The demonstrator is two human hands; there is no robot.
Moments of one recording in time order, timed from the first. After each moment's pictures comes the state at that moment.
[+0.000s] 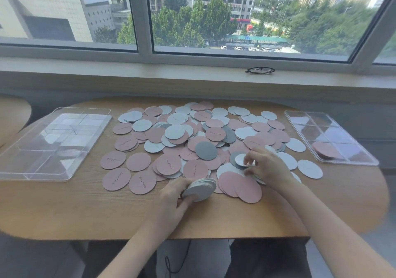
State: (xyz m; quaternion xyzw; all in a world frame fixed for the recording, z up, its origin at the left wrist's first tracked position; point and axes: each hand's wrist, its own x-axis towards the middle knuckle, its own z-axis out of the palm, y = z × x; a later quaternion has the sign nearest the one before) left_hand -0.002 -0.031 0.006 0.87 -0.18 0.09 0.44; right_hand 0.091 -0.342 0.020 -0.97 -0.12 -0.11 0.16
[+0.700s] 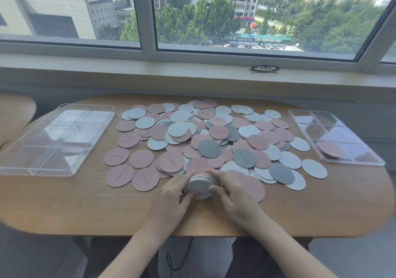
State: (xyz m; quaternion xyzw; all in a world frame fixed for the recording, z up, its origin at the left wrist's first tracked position) left_hand 0.001 -0.031 -0.002 0.89 -0.16 0.11 0.41; right_hand 0.007 -0.236 0.014 -0.89 -0.21 -0.09 0.41
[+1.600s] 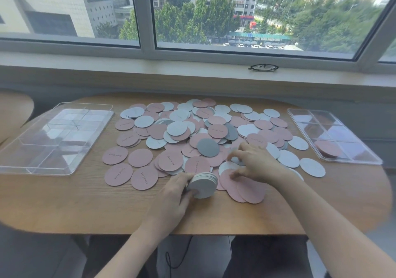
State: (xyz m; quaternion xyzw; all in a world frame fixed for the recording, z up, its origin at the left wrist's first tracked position) left_hand 0.002 -0.031 -0.003 0.89 -0.19 0.09 0.41; right_hand 0.091 -0.298 0.052 -0.99 -0.15 0.07 0.03
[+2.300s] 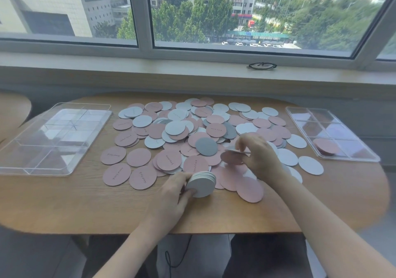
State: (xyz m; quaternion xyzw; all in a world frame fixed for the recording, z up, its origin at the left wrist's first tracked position) left_hand 0.002 -0.031 -0.004 0.88 -0.19 0.09 0.42; right_hand 0.081 -0.301 0.051 -0.93 -0.18 -0.19 0.27
